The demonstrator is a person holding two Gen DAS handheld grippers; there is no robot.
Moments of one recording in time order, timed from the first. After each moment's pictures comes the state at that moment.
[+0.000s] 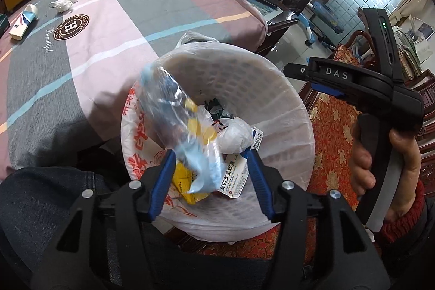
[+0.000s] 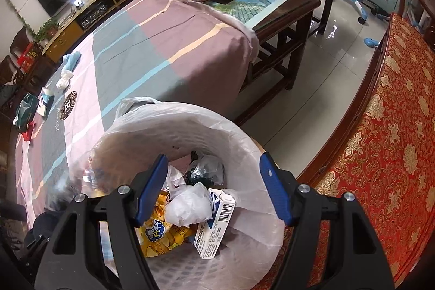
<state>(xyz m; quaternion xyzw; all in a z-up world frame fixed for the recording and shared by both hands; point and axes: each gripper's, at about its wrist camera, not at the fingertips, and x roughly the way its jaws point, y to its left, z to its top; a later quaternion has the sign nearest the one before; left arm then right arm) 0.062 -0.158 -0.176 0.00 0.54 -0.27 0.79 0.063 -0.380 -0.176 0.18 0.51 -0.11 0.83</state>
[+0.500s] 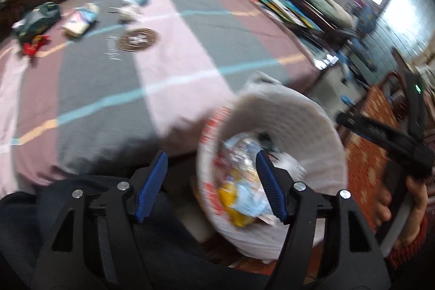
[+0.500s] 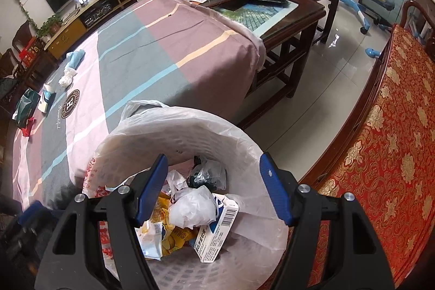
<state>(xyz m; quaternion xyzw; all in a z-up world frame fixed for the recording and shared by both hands) 0.089 -0.086 -0.158 -0.04 0.50 -0.14 0.85 0.068 -0.369 -0.170 0.16 0.50 -0.11 0.84</state>
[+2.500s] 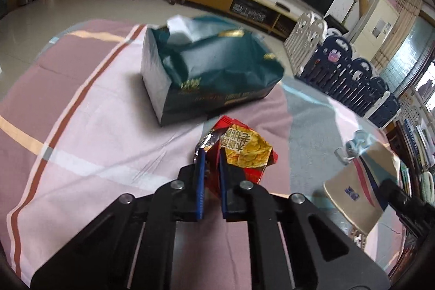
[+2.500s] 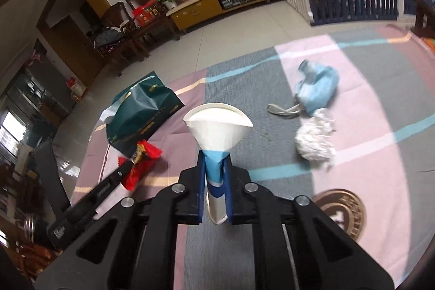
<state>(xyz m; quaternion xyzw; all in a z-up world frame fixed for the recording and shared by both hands) 0.327 0.230 -0.216 -0.22 0.38 0.13 0.89 0.352 -0.023 -0.161 0.12 0.44 0.22 0.86</state>
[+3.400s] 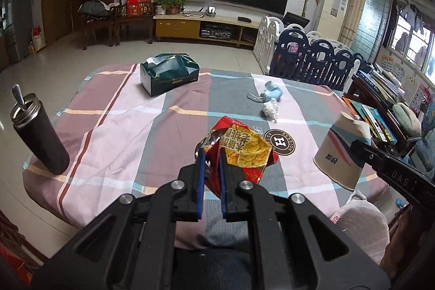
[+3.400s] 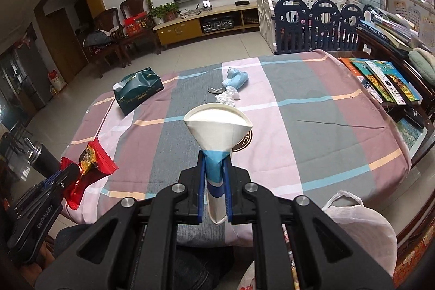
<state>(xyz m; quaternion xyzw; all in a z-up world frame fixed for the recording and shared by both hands) 0.090 0.067 -0.092 -0.10 0.34 0.10 0.93 0.152 -0.135 -0.090 0.05 0.39 0.15 0.91</state>
